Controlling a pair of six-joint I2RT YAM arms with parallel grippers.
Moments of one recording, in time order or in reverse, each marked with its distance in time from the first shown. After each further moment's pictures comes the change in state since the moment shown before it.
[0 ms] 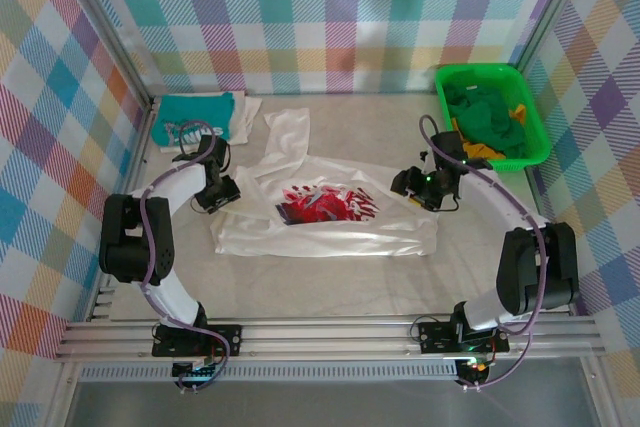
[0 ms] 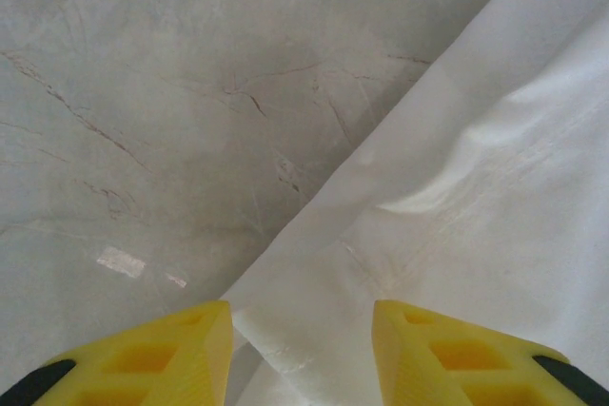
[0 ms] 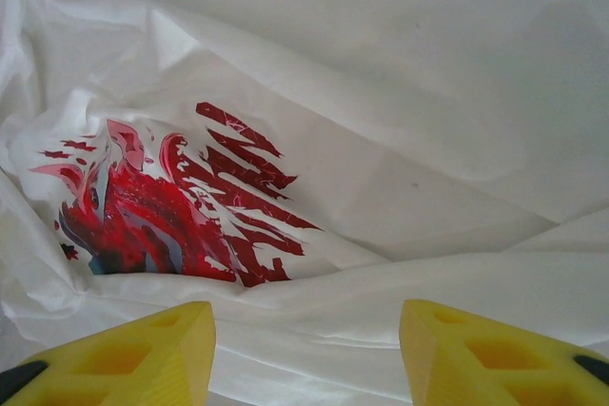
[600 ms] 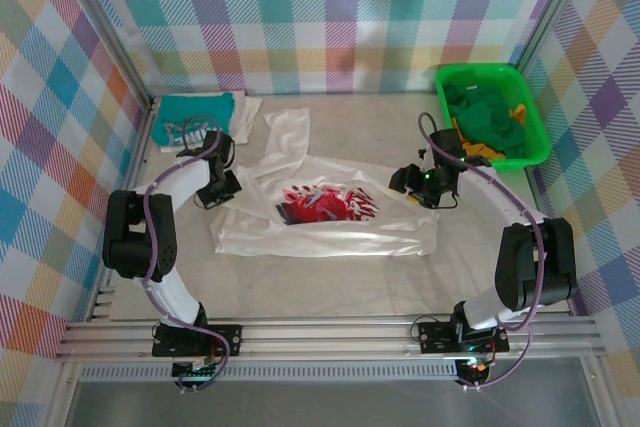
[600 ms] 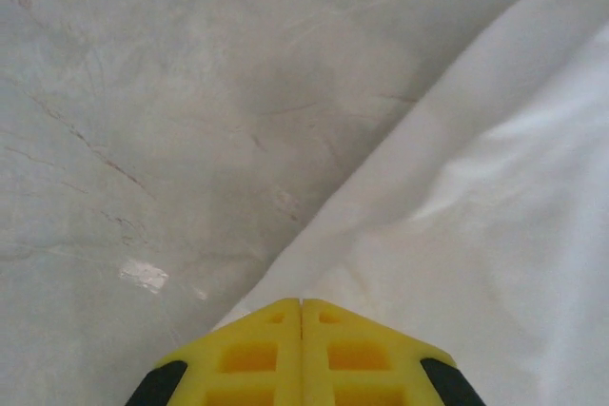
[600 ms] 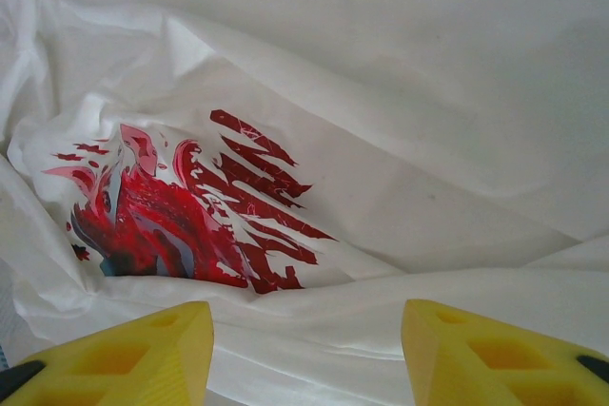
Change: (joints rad) left arm -0.048 0.026 0.071 -0.035 -0.079 -0.002; right arm 0.000 0.021 0.021 0.008 -0.017 0.000
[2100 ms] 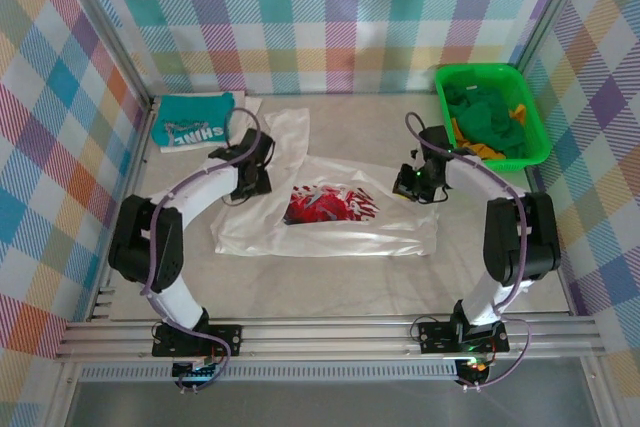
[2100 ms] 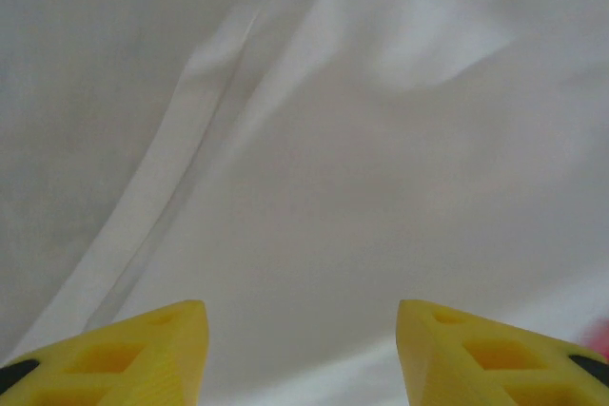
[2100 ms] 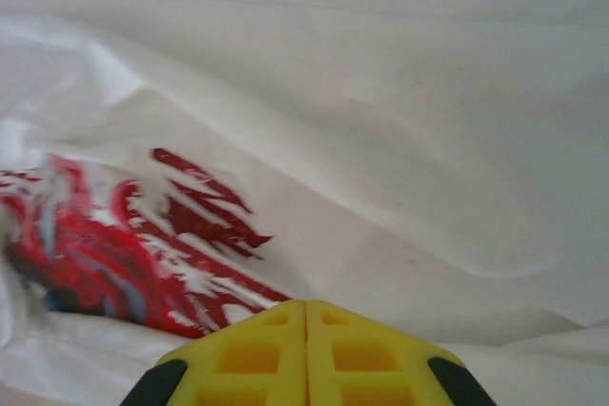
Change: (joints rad) left arm -0.244 -0.028 0.008 0.016 -0.111 0.018; right arm 0.019 0.171 0.074 -0.002 0.070 -0.026
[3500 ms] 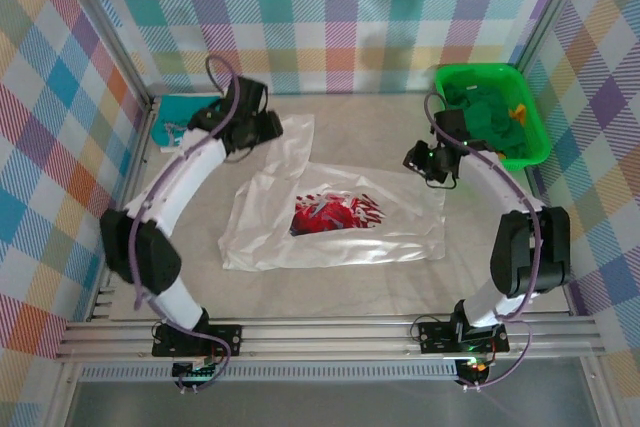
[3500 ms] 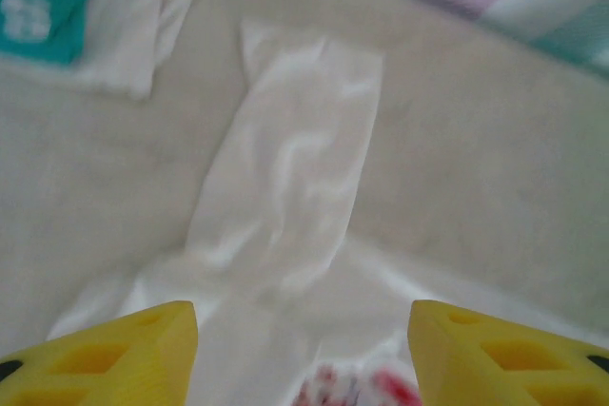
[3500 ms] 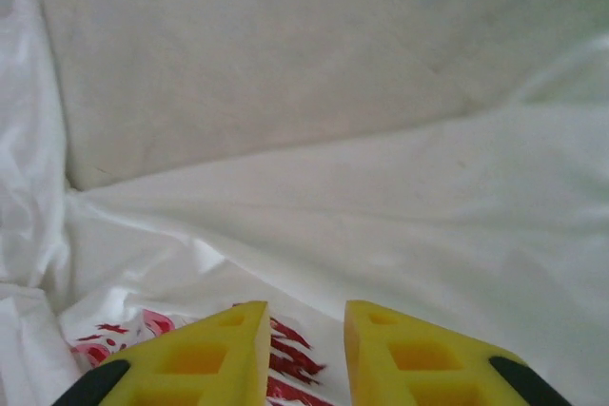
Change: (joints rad) left arm 0.035 0.047 0.550 -0.093 0.133 0.008; right arm -0.047 -0.067 0.098 0.072 0.106 0.062
